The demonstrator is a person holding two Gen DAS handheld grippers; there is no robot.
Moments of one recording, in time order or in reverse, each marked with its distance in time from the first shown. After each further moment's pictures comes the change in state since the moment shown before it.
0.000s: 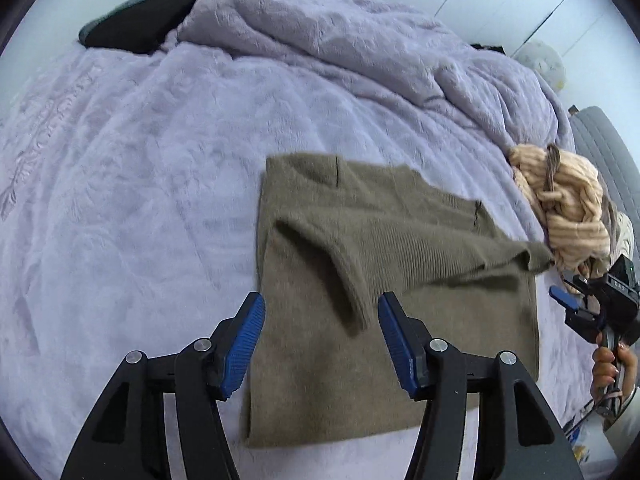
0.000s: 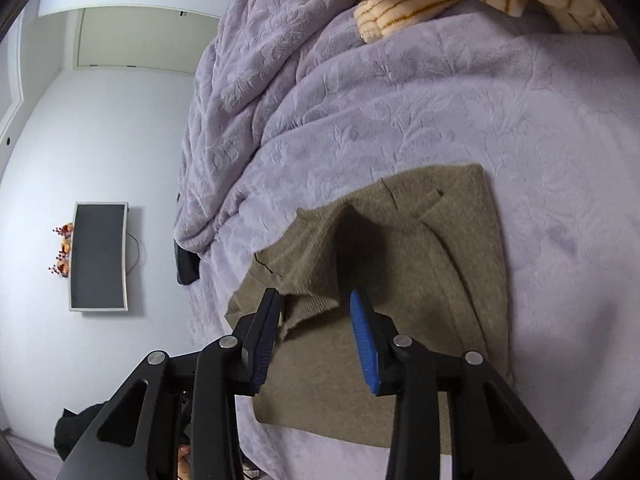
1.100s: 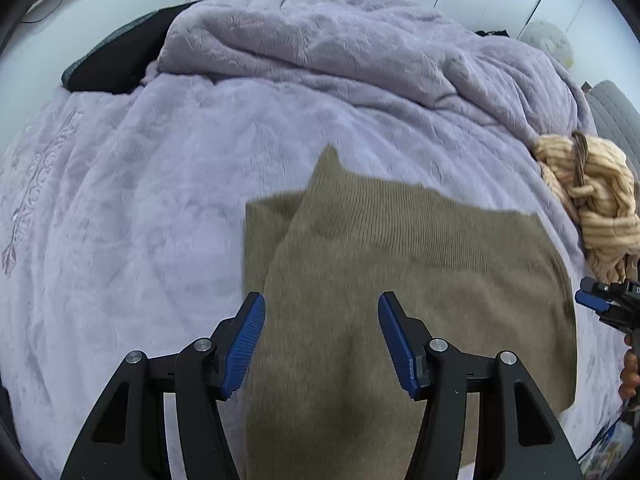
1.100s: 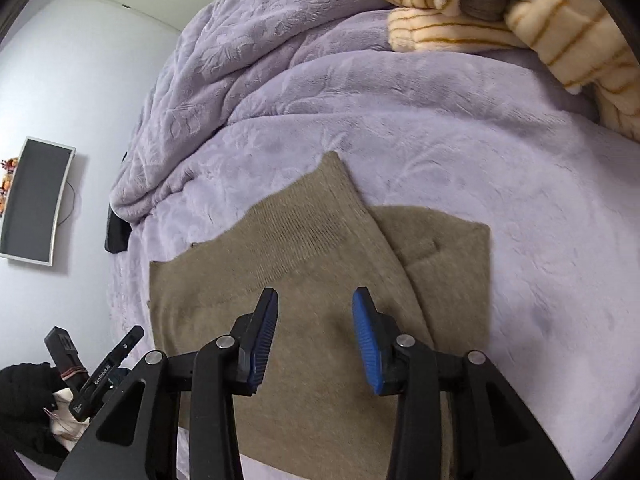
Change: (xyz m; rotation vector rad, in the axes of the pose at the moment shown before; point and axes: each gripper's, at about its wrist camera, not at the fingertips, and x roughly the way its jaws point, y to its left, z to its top) left arm 0.031 -0.028 0.033 0.084 -0.036 0.129; right arm 0.029 0.019 0.018 -0.208 0.014 -0.267
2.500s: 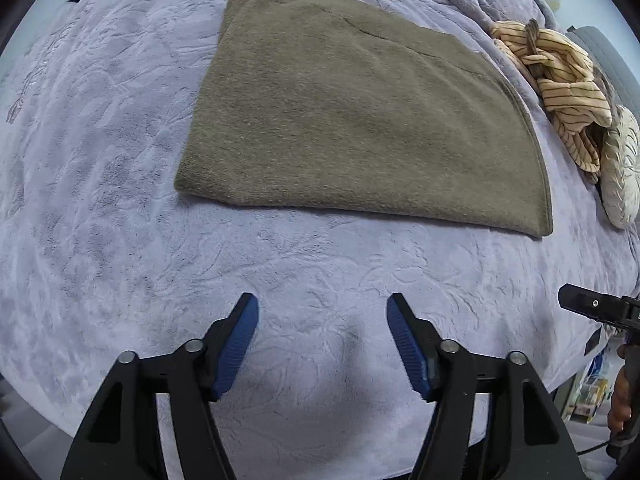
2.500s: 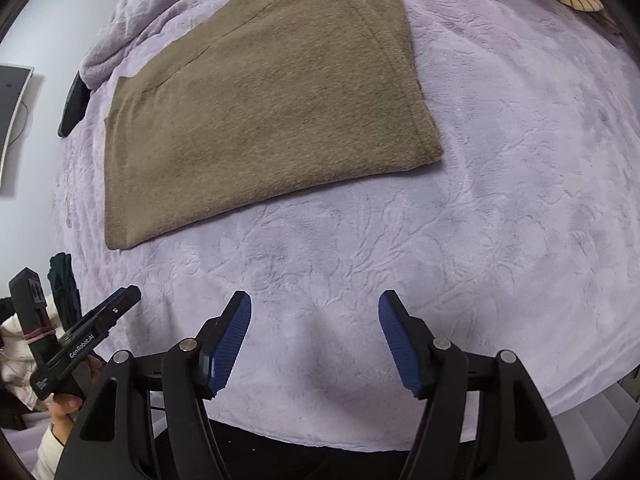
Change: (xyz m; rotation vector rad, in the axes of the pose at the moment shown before) left arm -0.063 -0.031 -0.193 0.041 0.251 -0.061; right arm -0.038 0.008 -0.224 -0.046 0.223 -0.243
